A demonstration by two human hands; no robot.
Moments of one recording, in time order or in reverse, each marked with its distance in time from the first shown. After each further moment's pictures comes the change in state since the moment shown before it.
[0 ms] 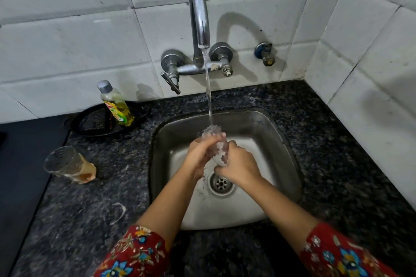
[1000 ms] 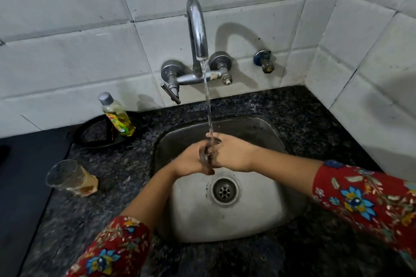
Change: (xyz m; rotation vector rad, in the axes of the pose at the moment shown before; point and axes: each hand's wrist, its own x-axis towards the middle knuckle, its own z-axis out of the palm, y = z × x) left_hand 0.022 0.024 -0.041 0.896 -0.361 0.352; right_hand 0.049 -0.013 -0.042 -0.586 -0.149 -0.892
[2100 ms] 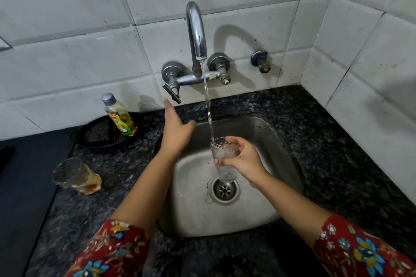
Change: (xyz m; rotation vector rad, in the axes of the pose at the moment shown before) left_hand -0.013 0.069 -0.029 -0.065 0.666 -0.147; right_hand -0.027 -0.031 0.042 1.396 0.623 0.851
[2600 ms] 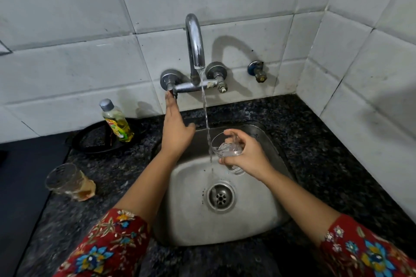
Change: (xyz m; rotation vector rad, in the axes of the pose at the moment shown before) left_hand 0.011 0.008 0.009 0.257 0.090 0.220; right_hand 0.008 -0.031 -0.027 -0.256 -0.060 -0.216
